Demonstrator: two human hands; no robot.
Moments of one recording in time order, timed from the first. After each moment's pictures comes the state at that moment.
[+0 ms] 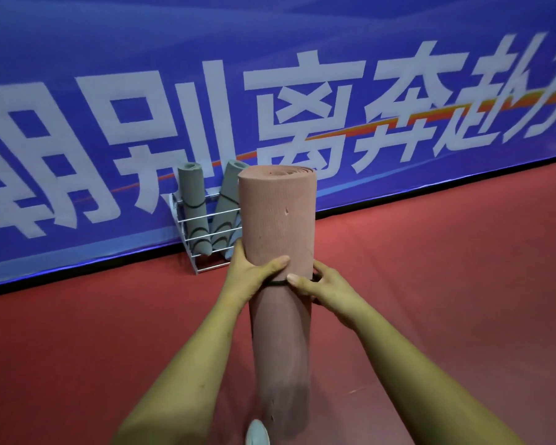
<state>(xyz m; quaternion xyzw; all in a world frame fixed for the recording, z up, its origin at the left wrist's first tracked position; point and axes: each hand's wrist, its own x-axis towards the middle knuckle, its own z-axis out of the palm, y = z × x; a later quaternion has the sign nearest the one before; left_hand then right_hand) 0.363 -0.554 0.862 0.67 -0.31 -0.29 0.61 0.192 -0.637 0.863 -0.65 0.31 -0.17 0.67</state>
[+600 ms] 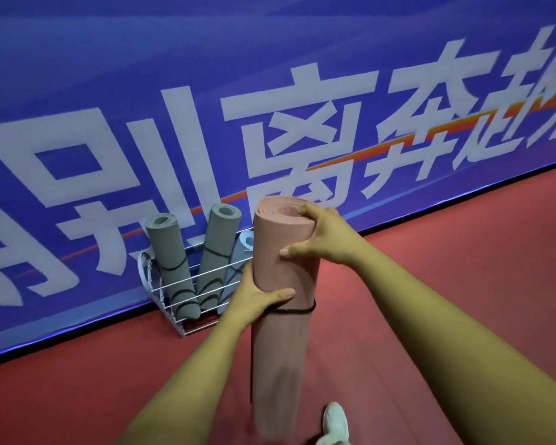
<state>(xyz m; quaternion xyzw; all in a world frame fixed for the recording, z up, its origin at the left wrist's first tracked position) 0.602 -0.889 0.828 0.68 -0.36 -0.37 0.52 0.458 -1.030 0.931 -0.84 0.32 -0.21 0.39</state>
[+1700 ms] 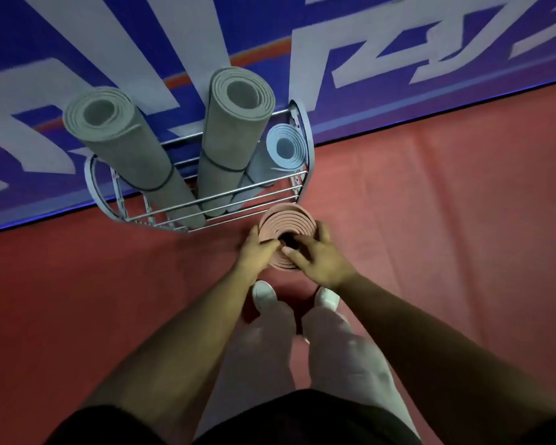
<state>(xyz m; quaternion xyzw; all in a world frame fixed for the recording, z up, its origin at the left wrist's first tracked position) 0.887 -1.113 0.516 0.77 -0.03 -0.51 0.38 0.744 -1.200 0.558 -0.79 0.38 0.11 0.46</state>
